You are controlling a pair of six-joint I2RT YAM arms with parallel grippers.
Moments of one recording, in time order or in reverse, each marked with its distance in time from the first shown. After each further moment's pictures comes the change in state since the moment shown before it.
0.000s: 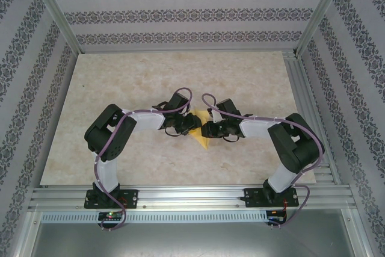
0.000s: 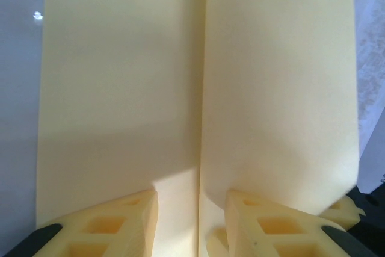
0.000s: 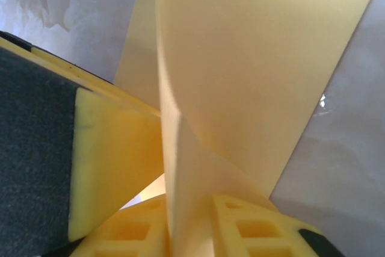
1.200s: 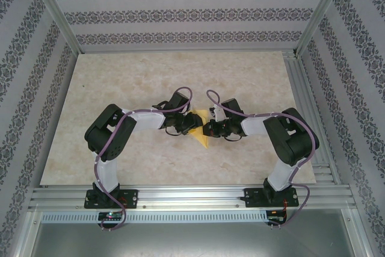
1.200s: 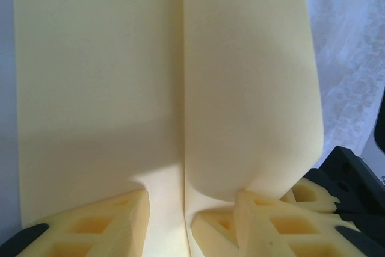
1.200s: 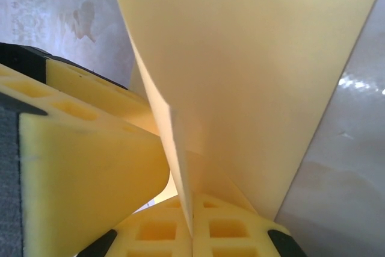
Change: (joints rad) left arm 0.000 0.005 0.016 -0.011 -0.008 0.000; right arm -0.080 0.080 -0.029 0.145 -0.201 0.049
